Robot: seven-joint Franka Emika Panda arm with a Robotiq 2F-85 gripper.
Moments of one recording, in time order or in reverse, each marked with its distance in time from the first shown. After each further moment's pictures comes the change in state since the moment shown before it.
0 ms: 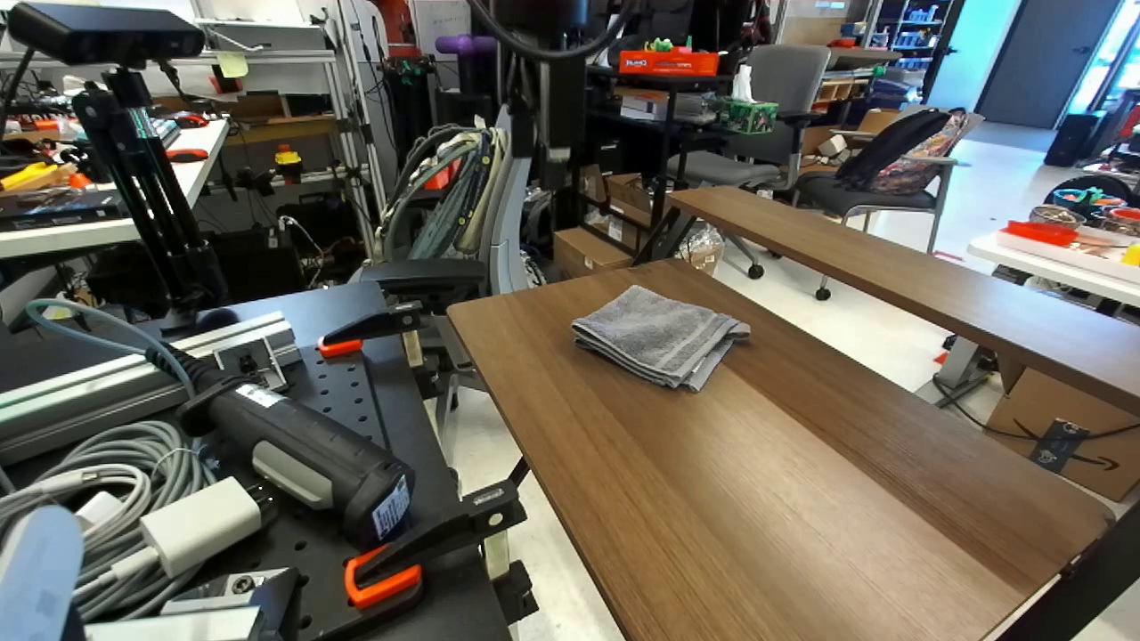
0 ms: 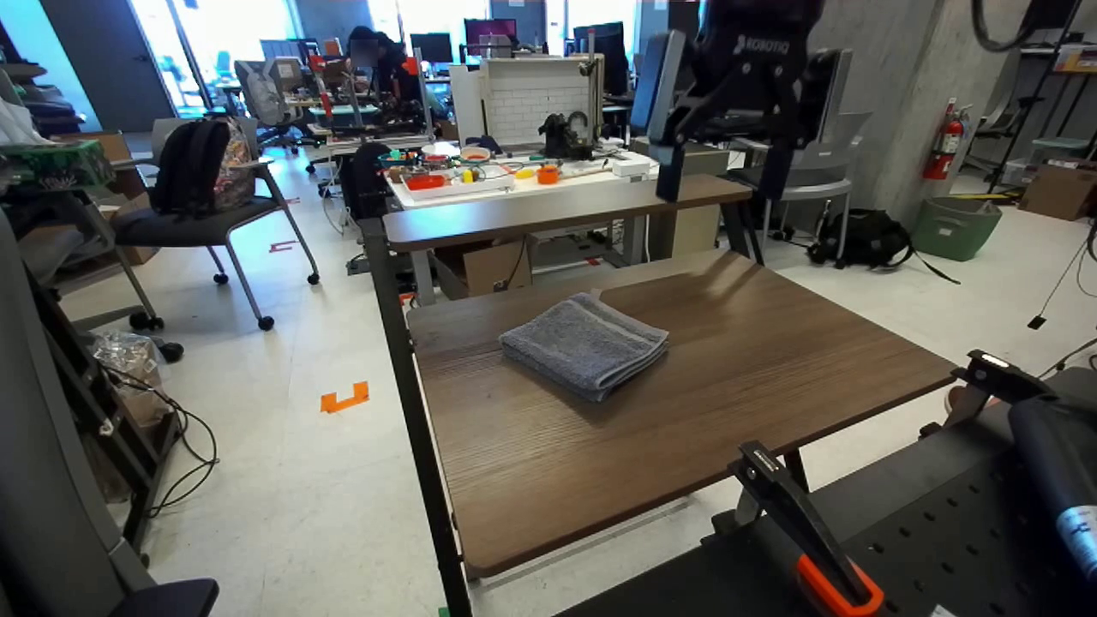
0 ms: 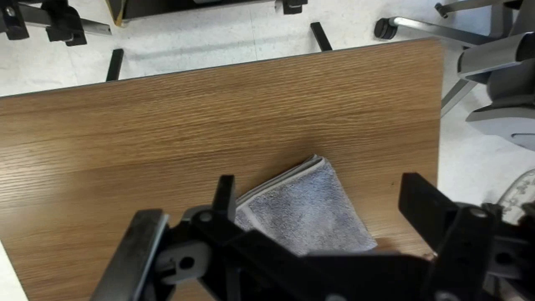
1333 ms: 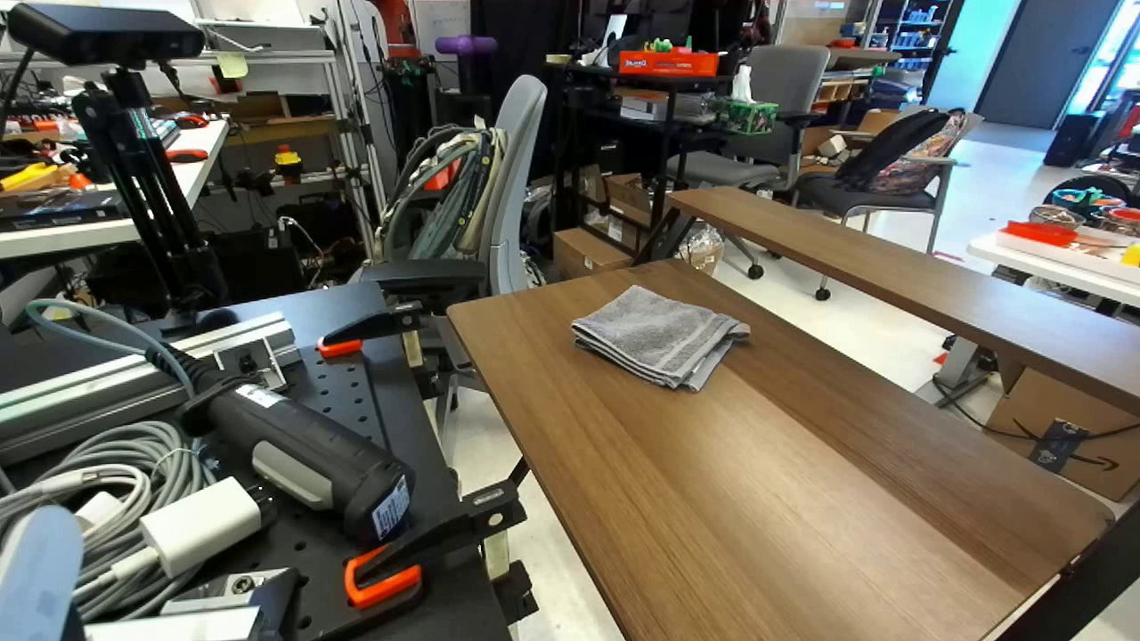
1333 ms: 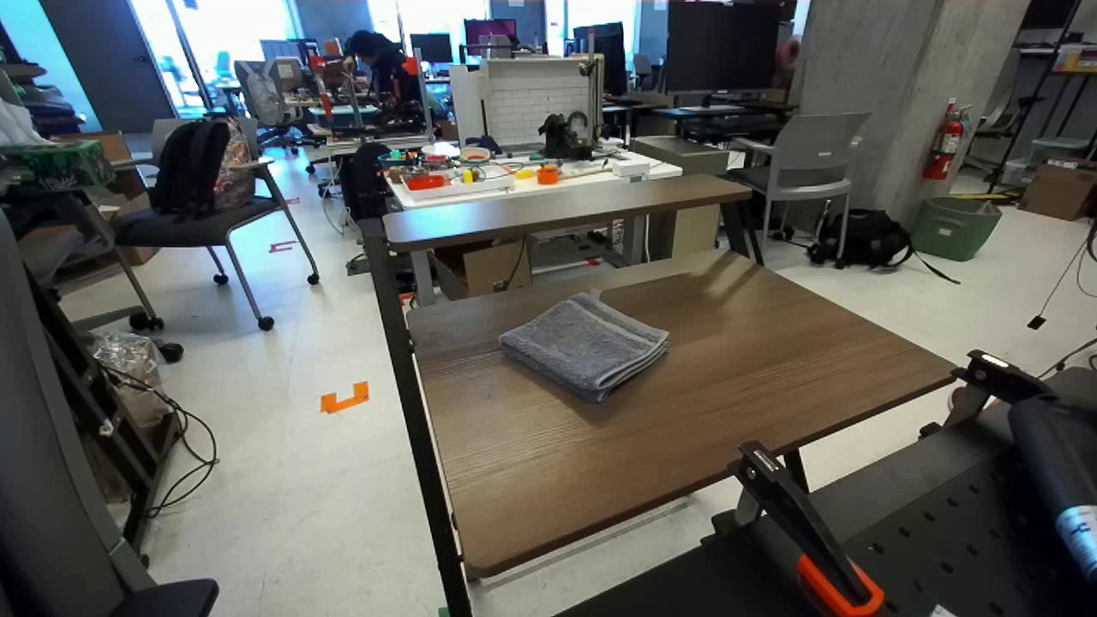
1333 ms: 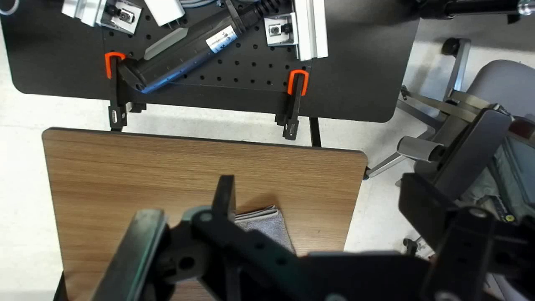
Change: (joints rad) arm 0.091 -1.002 -0.014 -0.374 0.040 -0.558 -0.164
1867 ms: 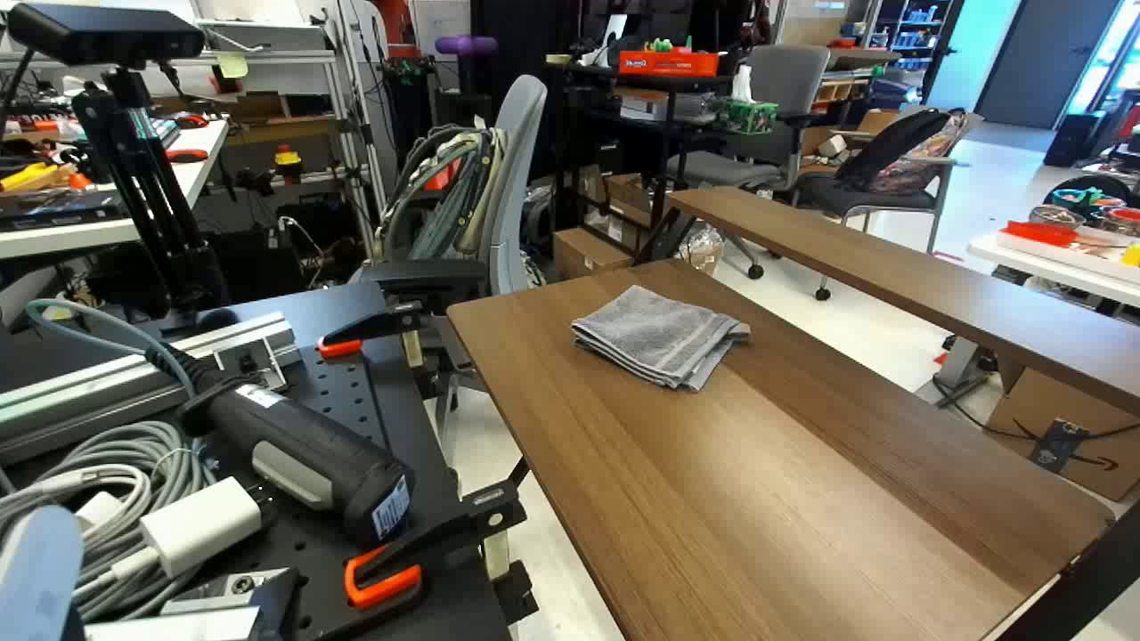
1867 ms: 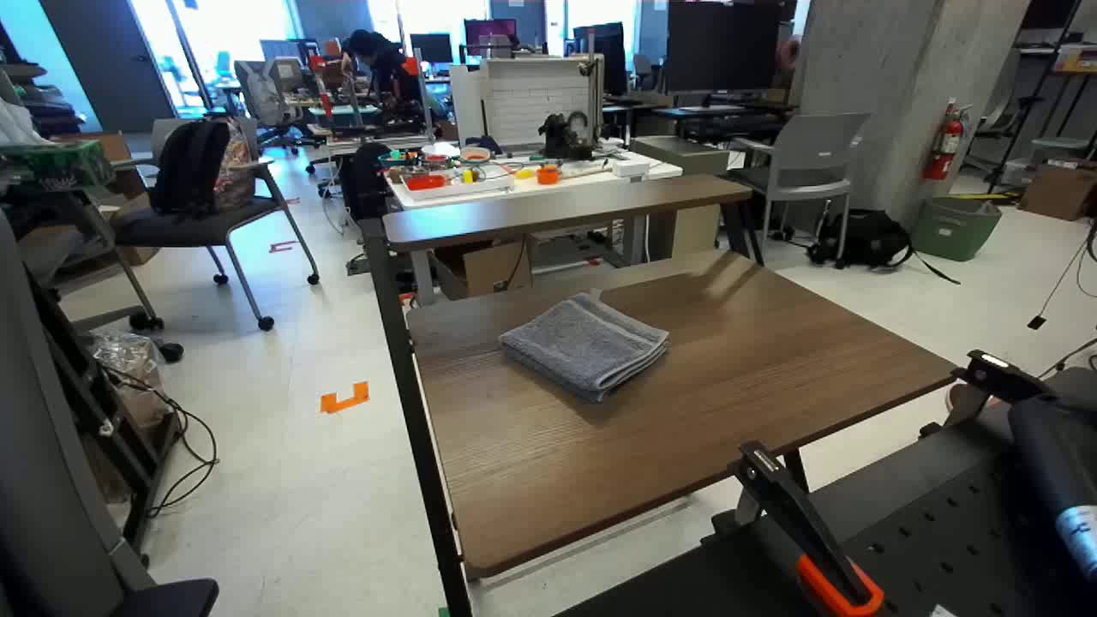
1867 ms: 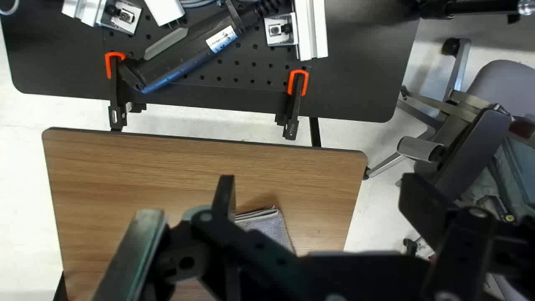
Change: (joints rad) arm 0.000 0.000 0.000 0.000 0.000 0.000 0.000
